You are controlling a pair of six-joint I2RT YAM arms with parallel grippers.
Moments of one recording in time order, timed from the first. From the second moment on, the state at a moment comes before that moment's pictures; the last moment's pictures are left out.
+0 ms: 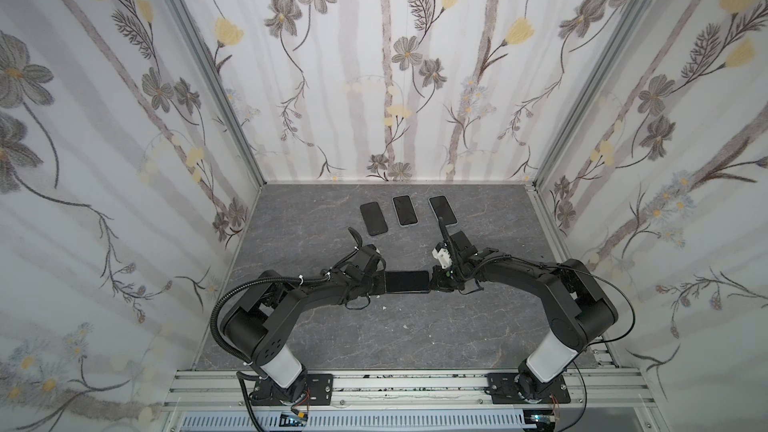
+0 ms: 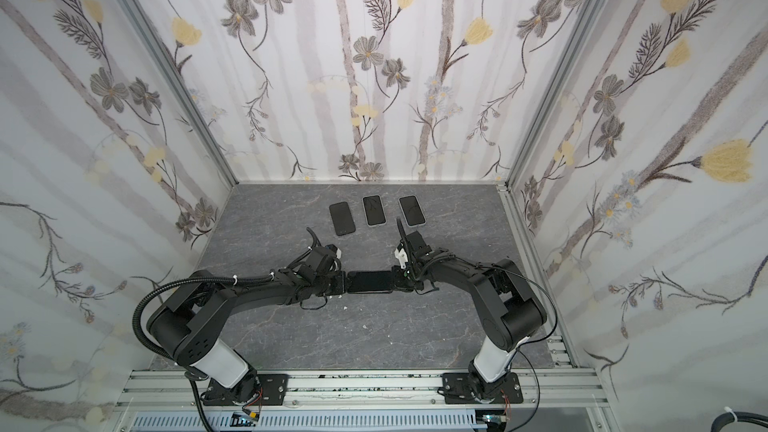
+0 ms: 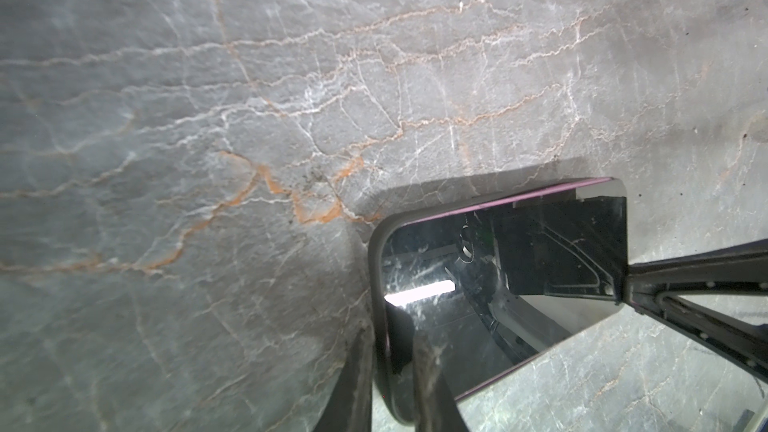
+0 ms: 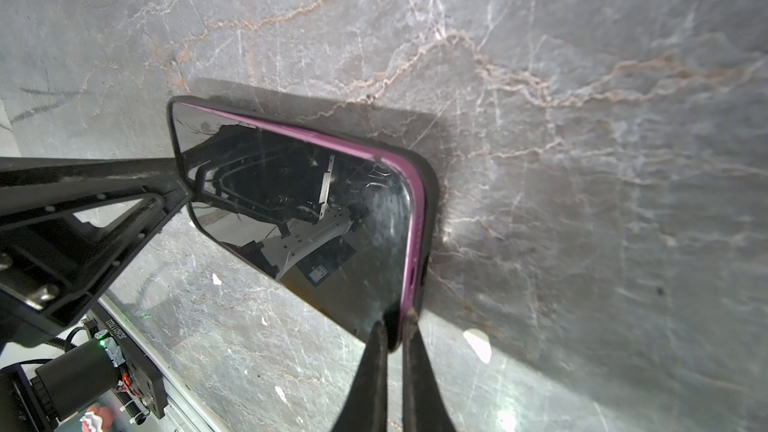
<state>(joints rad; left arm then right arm) -0.64 1.62 0.70 -0.01 0.14 -0.65 0.54 1.70 0.91 -0.38 -0.40 0.49</state>
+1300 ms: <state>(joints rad) -0.63 1.59 0.76 -0.09 0.11 -0.63 0.56 1.67 1.02 -0.49 -0.22 0.46</state>
